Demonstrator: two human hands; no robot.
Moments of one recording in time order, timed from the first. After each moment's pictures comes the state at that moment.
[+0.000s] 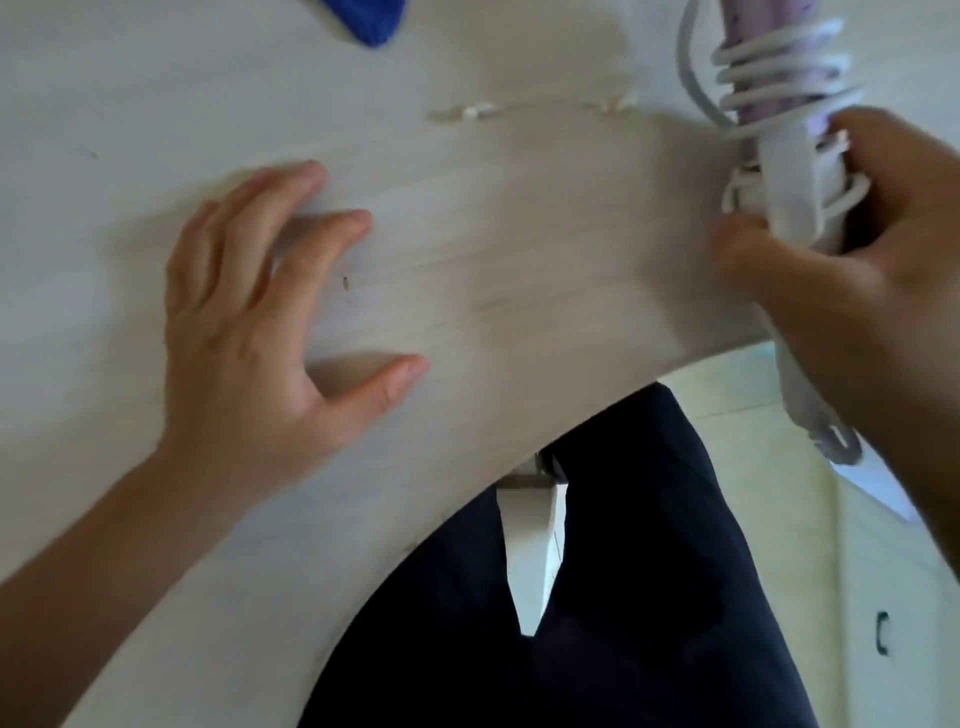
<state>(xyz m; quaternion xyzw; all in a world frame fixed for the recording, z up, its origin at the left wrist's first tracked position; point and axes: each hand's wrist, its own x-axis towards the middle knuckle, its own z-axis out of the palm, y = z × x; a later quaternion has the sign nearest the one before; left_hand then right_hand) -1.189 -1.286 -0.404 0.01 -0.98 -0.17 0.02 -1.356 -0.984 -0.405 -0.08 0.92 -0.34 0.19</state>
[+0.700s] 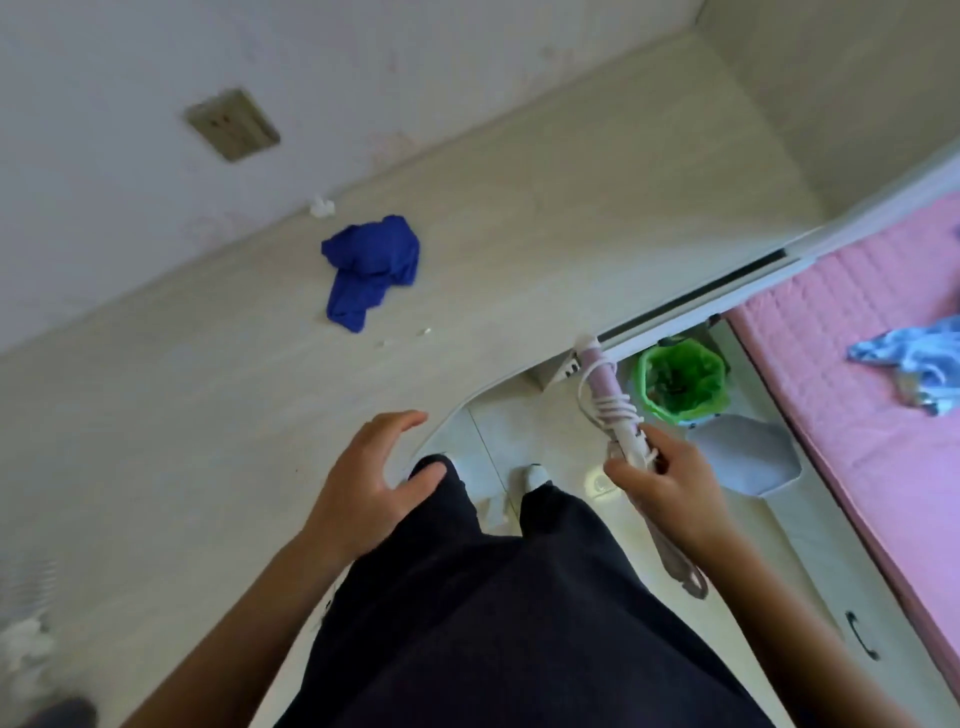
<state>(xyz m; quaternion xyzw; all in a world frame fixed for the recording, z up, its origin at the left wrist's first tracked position) -1.152 -1.133 -0.139 0.08 -0.90 -0.40 -0.16 -1.201 -0.795 -0.143 0.10 0.83 -0.49 0.25</state>
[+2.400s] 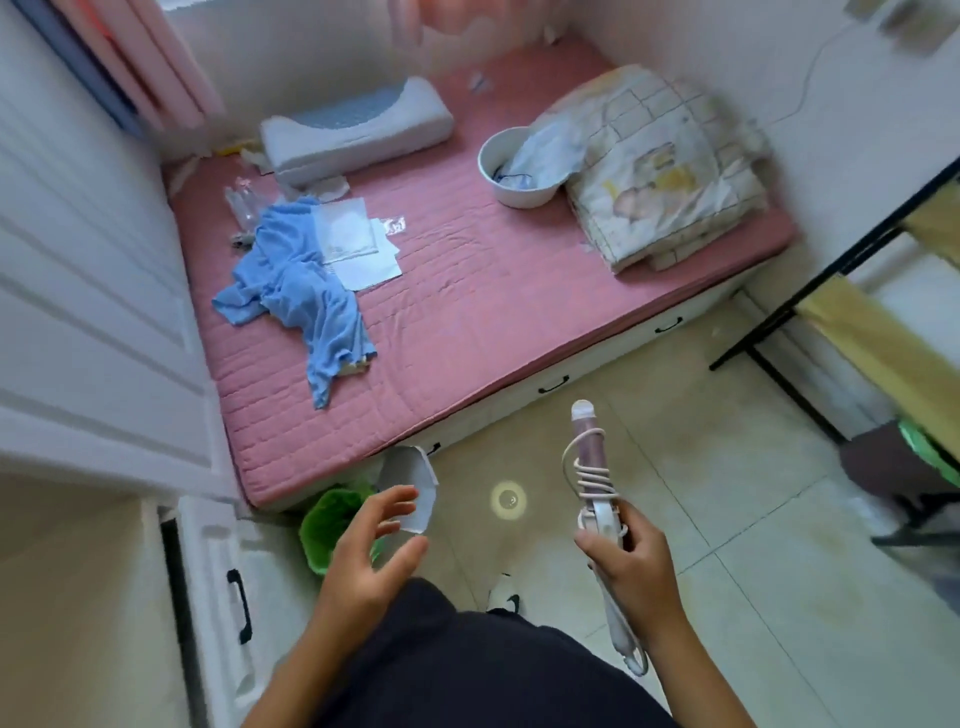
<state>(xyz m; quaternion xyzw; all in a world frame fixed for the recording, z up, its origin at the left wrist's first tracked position) -1.179 -0.615 -0.104 -0.51 -0.63 -0.37 -0.45 -0.883 -0.587 -0.126 0.64 0.44 -0.53 -0.34</state>
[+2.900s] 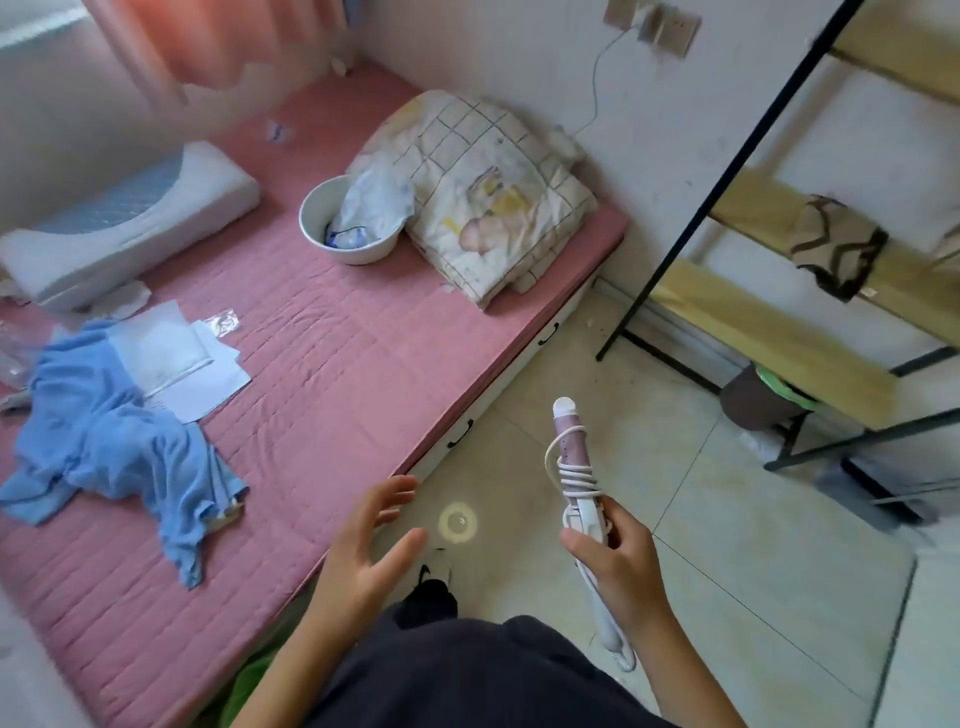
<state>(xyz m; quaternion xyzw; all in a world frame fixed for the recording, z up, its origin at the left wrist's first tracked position) -1.086 -0.340 -0.105 -0.62 -0.50 -0.30 -0.53 -0.814 -0.430 -0.114 0.72 0.31 -0.45 -0.42</state>
